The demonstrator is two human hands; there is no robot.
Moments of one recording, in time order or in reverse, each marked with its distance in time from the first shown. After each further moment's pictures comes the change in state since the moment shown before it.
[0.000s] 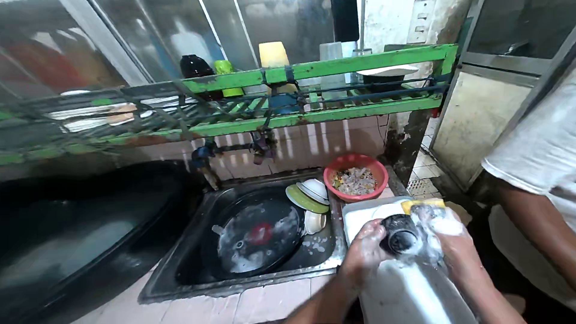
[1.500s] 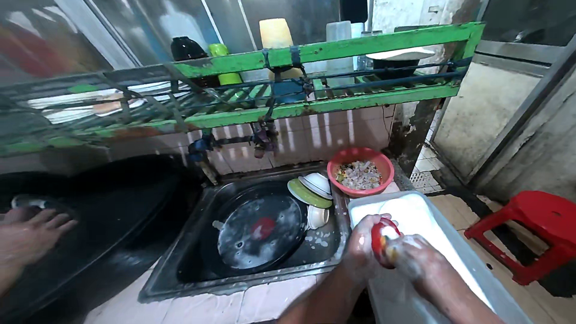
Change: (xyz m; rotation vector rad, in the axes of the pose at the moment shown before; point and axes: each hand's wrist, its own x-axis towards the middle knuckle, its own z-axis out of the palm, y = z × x) left_hand 0.019 0.012 -0.014 -0.266 0.222 -0.261; right_hand -0.042 0.027 0.027 -0.591 -0.435 -0.576
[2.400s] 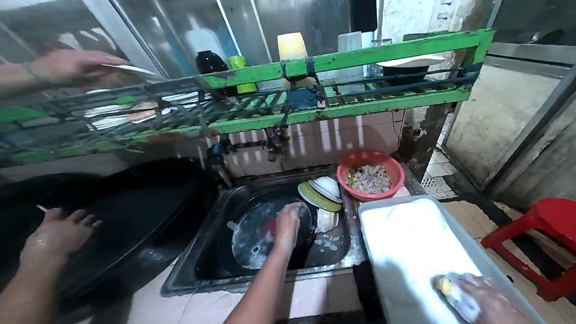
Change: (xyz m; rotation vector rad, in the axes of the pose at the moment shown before) left_hand -0.018 0.120 -0.151 1.040 0.678 0.541; right_hand -0.064 0.035 -0.033 -0.127 -0.296 0.261
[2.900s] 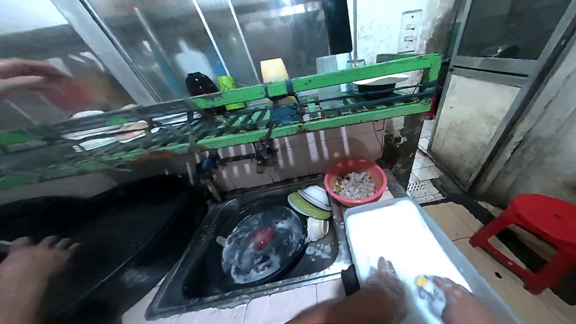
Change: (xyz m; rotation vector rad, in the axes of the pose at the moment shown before) left_hand -0.172 0.080 0.171 1.258 -1.264 0.427; right_hand 0.002 0.006 0.014 -0.016 -0.270 0.276
